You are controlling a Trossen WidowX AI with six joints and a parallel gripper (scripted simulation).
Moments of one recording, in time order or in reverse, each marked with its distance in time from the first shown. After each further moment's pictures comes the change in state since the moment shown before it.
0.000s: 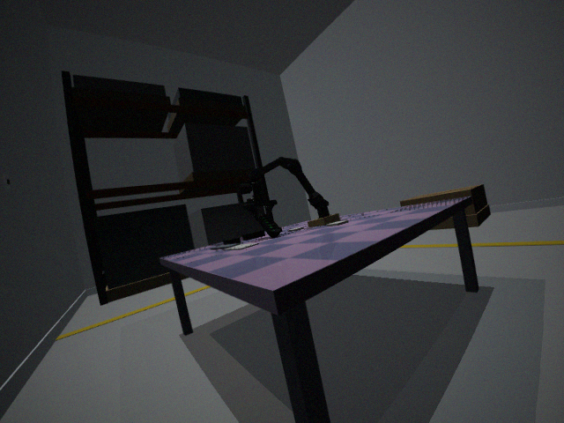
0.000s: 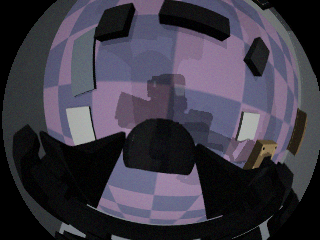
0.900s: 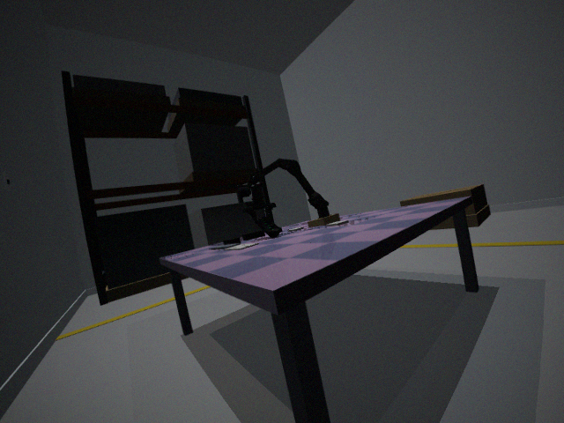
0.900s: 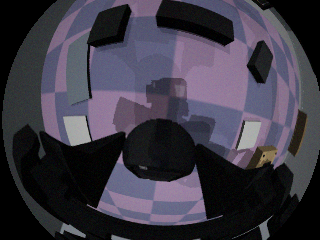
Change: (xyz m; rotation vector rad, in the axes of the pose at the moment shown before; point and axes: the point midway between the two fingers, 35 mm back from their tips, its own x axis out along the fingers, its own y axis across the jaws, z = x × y) arm 0.014 0.000 0.017 0.003 -0.005 -0.001
